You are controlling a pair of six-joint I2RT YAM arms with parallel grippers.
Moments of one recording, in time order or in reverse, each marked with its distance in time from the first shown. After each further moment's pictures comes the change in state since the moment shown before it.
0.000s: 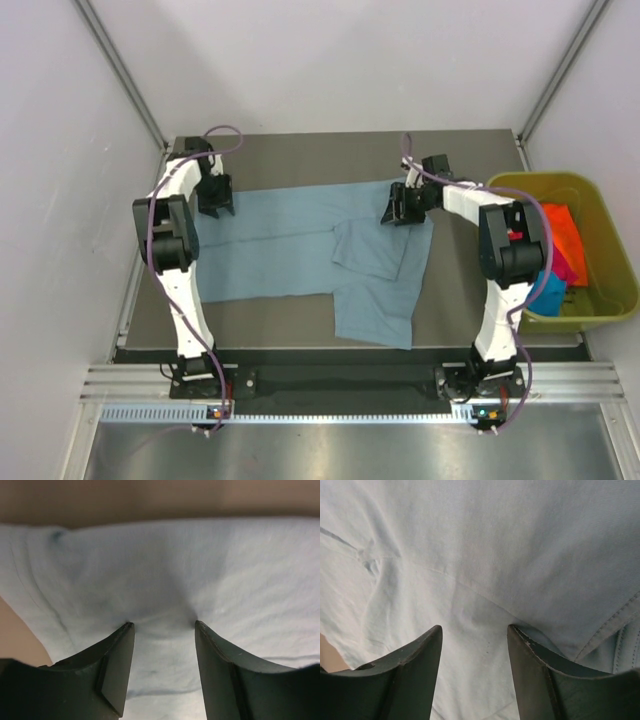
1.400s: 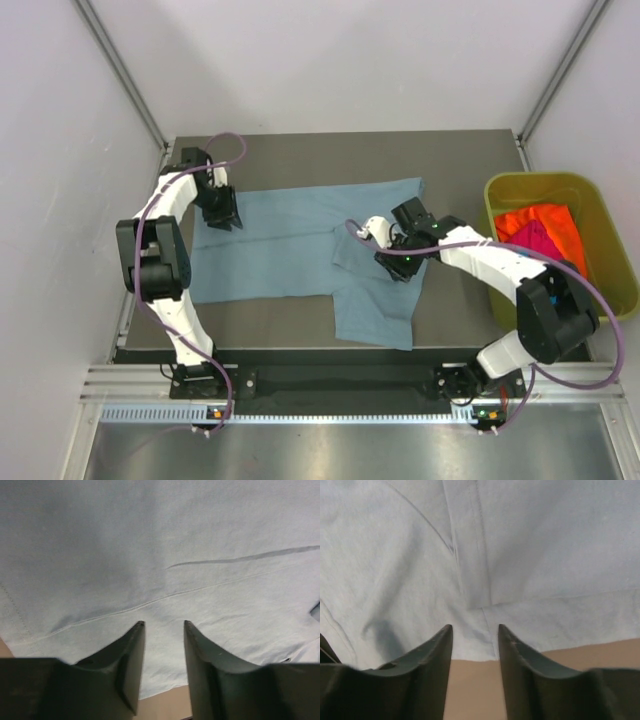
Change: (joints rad) left arm -0.029 -0.324 -0.324 0.006 0.176 -0.009; right arm 0.358 -0.514 -0.365 -0.301 0.296 -0.642
